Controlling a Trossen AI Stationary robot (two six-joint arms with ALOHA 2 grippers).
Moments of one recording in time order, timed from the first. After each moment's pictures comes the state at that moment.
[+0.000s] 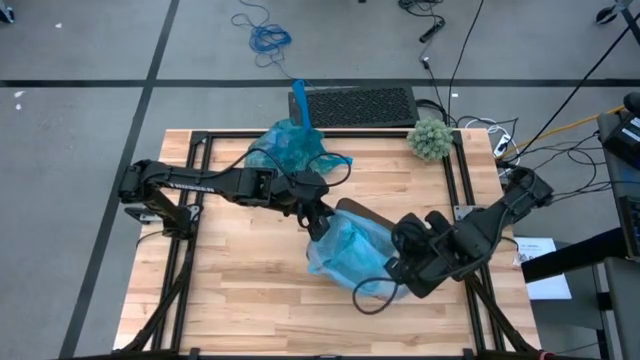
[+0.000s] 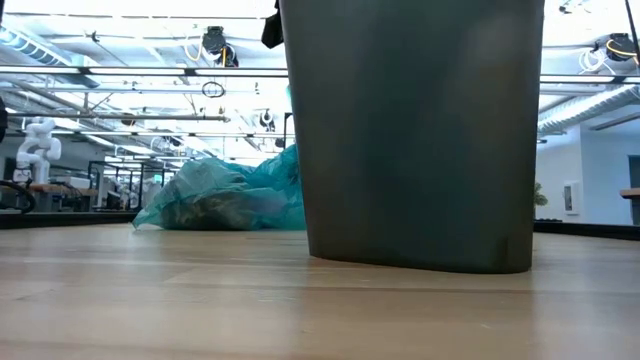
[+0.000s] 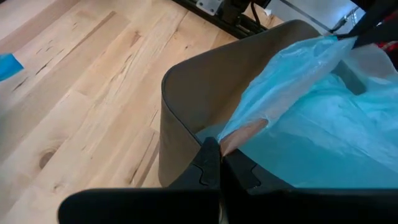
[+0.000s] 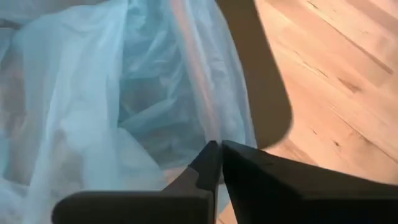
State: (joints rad) left arm -0.05 1.57 1.46 -0.55 -0.06 -0.52; right arm 0.63 1.56 1.70 -1.52 0.50 1.42
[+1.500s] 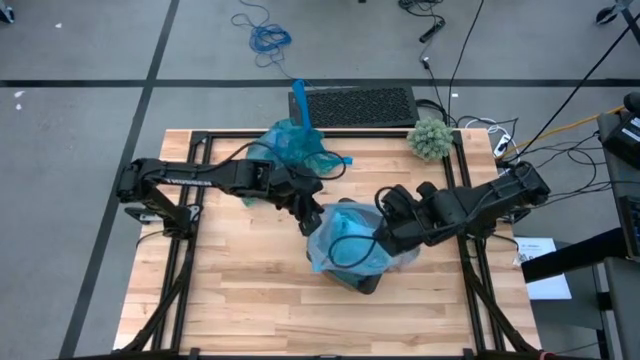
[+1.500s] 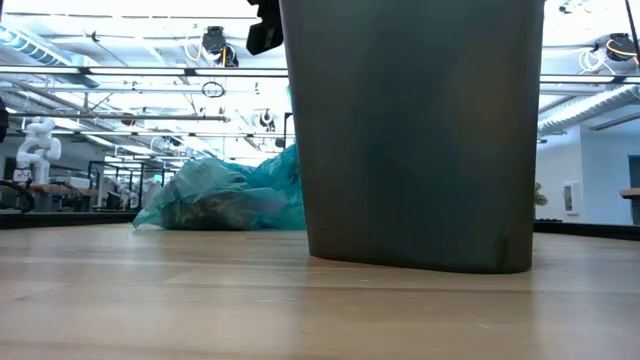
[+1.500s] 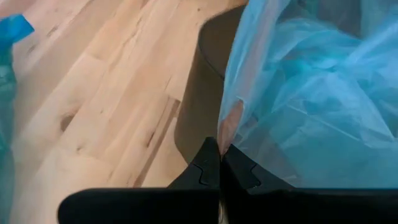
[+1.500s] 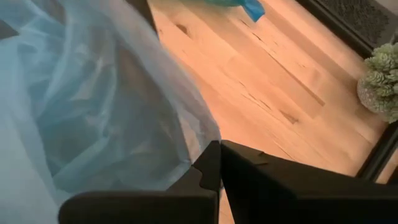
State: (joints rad) left arm 0.00 1.55 1.48 -0.71 0.04 -0.49; right arm 0.38 1.56 1.69 -1.57 0.51 1.18
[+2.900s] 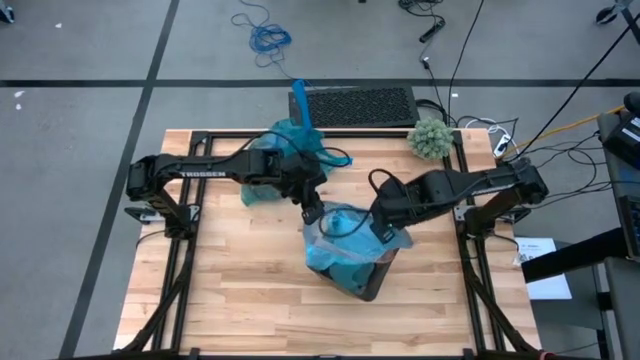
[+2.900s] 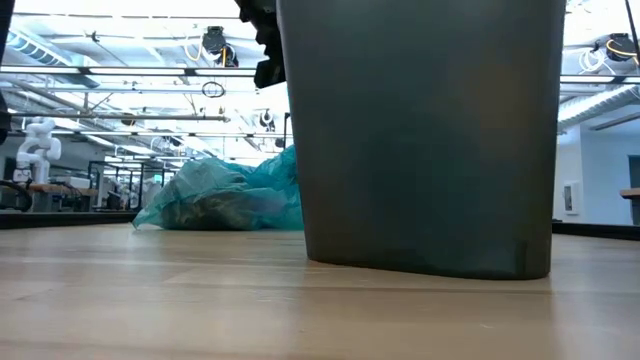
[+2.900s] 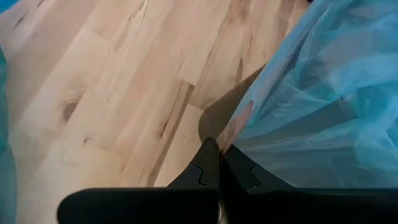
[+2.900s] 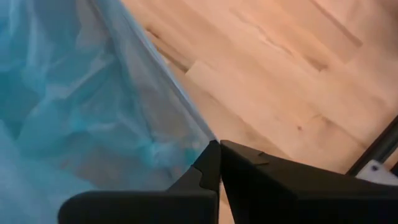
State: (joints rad) left arm 0.14 1.62 1.45 -0.73 0.21 -0.40; right arm 0.24 1.56 1.69 -1.57 0.21 1.14
